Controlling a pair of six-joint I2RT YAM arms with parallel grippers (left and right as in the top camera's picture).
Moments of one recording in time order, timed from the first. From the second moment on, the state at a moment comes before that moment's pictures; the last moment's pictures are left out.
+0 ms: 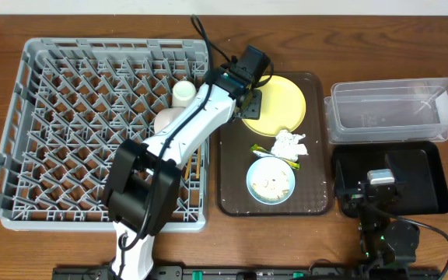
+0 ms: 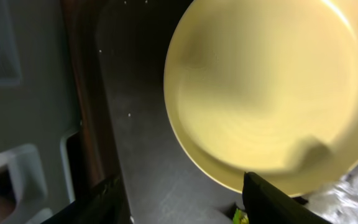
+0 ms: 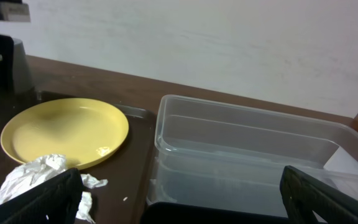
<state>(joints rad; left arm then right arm) -0.57 2.04 1.67 -0.83 -0.08 -0.43 0.01 0.01 0.01 -0.07 -0.05 -0.15</state>
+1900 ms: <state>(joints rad) 0.06 0.82 1.45 -1.49 -0.18 -0.49 0.01 0.88 1.16 -0.76 -0.23 0.01</state>
